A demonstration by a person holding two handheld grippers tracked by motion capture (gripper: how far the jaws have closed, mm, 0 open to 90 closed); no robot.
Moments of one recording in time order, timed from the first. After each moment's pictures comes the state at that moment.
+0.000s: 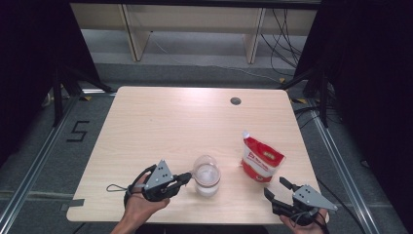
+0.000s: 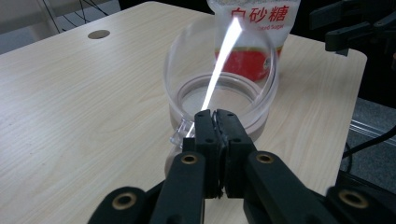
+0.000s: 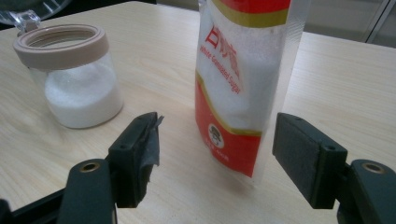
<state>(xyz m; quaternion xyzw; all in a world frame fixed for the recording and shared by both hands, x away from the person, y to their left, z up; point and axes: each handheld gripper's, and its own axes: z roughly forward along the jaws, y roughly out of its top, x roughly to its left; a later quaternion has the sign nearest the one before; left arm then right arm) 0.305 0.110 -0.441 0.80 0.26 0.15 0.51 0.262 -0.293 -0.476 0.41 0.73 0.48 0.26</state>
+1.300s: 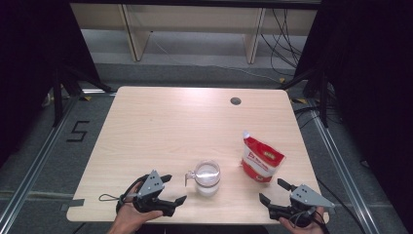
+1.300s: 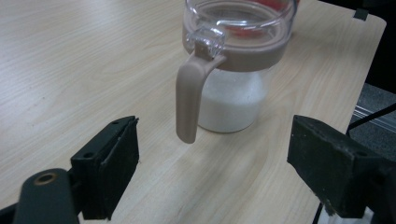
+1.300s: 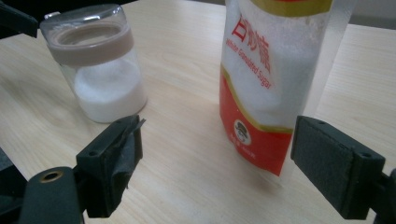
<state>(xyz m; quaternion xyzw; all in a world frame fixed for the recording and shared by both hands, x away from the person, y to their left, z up) 0.294 0.137 -0.476 0.81 0.30 0.14 0.48 0.264 -0.290 -0.477 0.39 0.74 0.49 0.23</state>
